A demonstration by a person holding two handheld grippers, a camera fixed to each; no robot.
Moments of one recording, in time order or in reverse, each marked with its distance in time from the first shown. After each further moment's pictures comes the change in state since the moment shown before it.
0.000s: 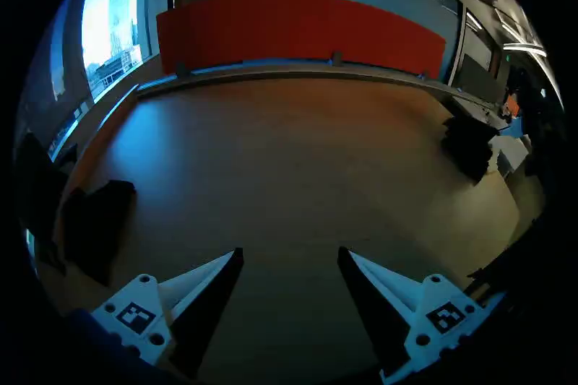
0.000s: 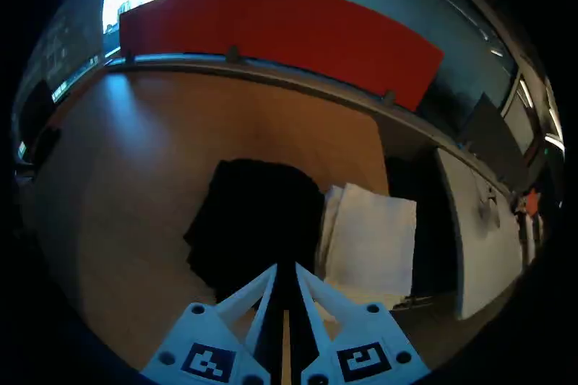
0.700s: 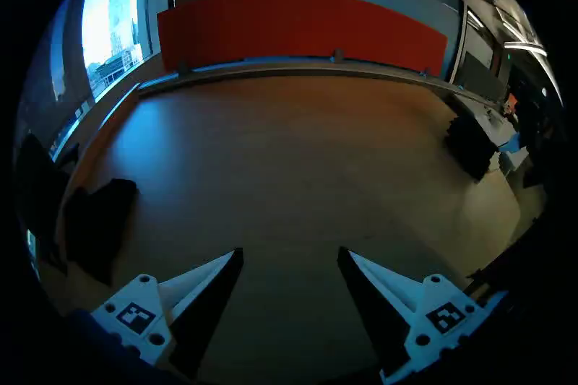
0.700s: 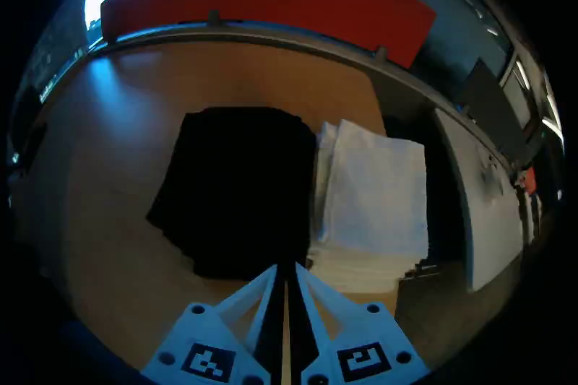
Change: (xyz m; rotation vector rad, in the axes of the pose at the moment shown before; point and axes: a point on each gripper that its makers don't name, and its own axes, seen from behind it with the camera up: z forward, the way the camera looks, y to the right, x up) left arm -0.001 -0.004 -0.001 0.009 -0.013 0.003; right arm -0.058 0.009 0.030 -0.027 -0.127 0.057
